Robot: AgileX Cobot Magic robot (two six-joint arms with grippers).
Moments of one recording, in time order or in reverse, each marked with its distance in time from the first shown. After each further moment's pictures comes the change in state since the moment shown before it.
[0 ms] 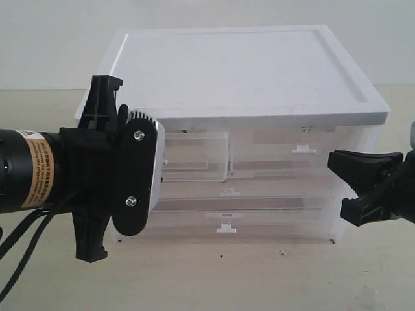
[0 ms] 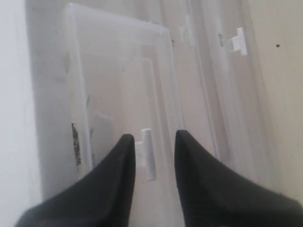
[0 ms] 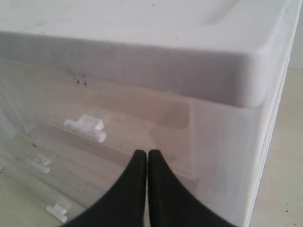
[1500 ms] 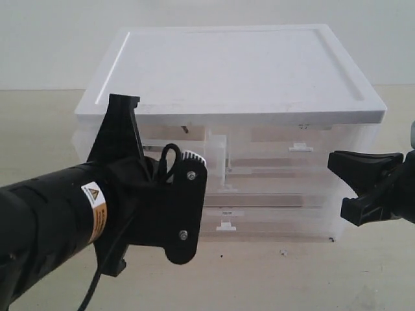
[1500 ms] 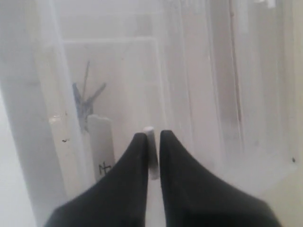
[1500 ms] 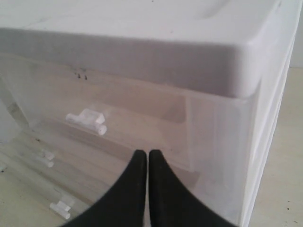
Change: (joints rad) left arm -0.293 0.150 -0.019 0.485 0.469 -0.614; right arm 0.000 0.000 0.000 -0.002 0.005 0.012
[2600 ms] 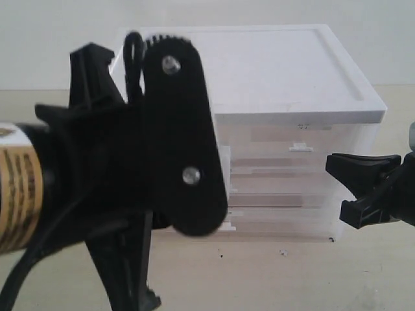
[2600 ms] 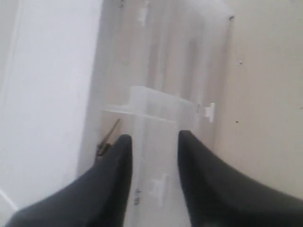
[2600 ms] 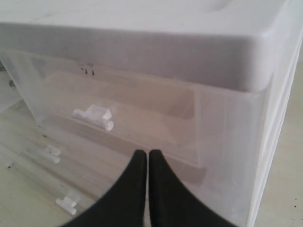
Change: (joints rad) left arm -0.189 -0.190 -0.218 -0.475 0.075 0.086; right arm 0.000 0.000 0.000 -0.026 0.000 0.021
